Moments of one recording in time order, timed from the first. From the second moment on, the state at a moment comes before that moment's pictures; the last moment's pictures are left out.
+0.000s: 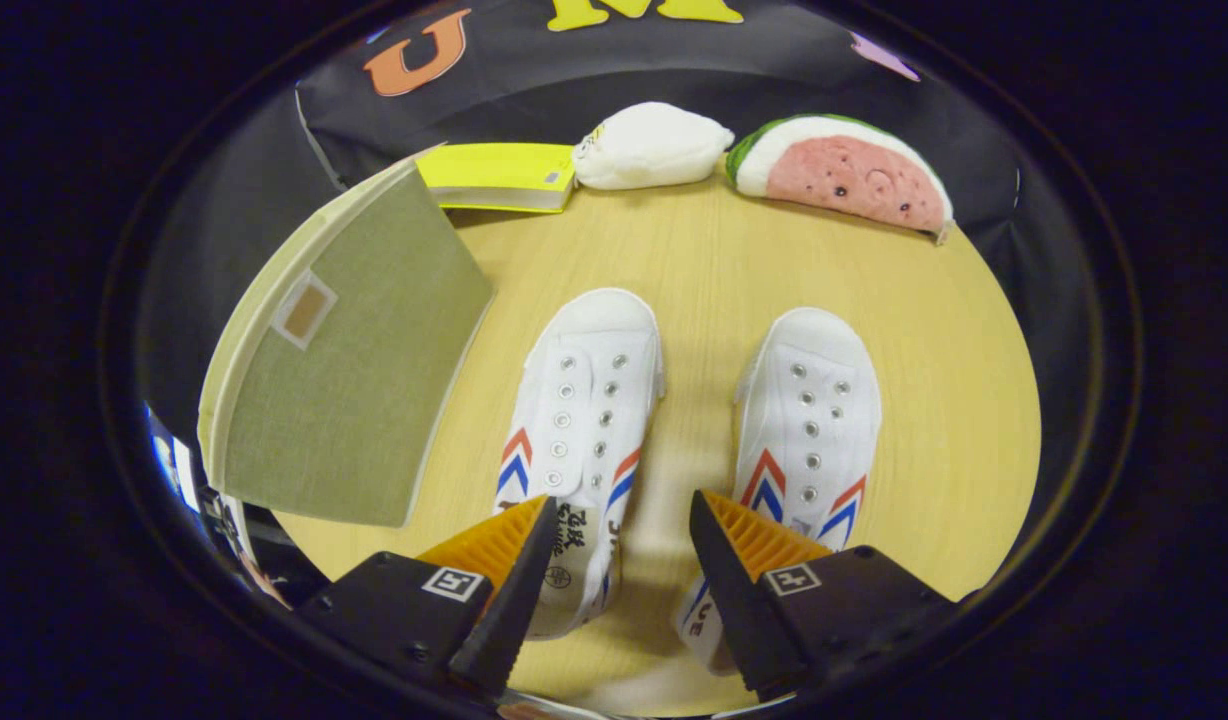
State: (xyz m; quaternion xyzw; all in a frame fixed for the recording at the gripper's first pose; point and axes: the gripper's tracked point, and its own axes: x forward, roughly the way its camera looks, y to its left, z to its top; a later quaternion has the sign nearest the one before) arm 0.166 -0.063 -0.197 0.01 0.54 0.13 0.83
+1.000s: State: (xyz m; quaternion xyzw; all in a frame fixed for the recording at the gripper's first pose) arm 0.146 -0.039 -0.203 0.18 0.52 0.18 0.81
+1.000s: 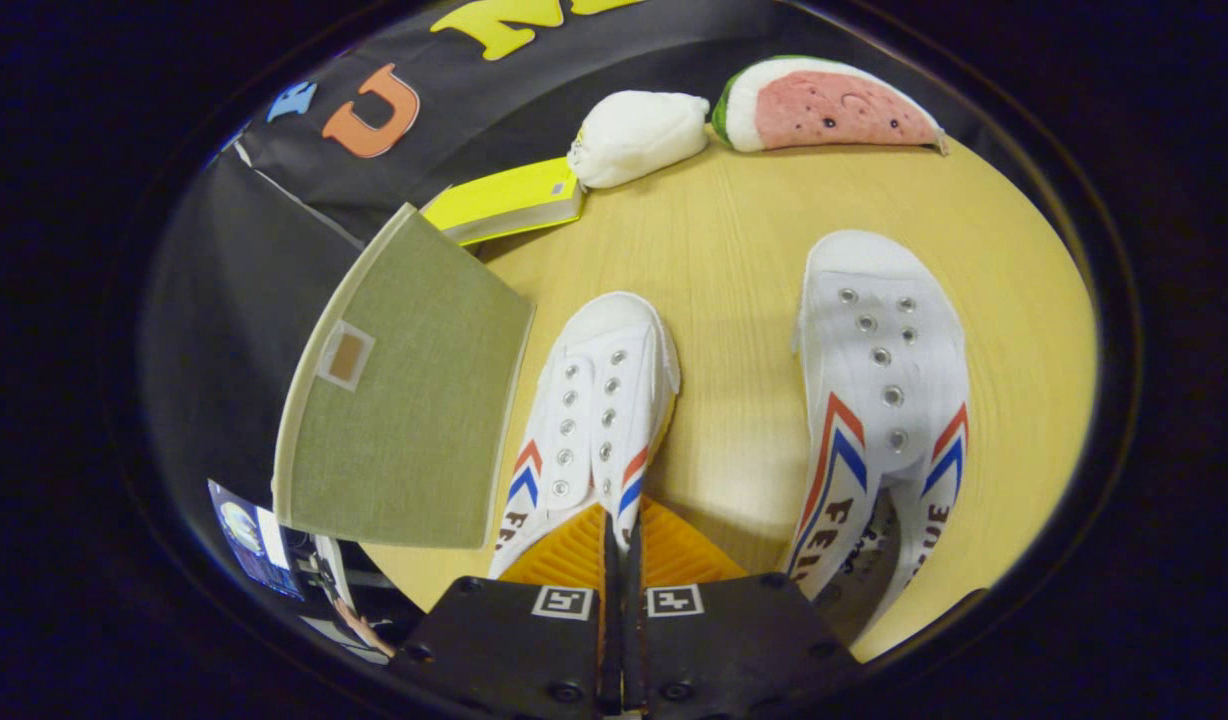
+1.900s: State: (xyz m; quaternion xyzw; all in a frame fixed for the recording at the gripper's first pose) arm 0.105 0.090 -0.007 0.19 0.38 0.18 0.89
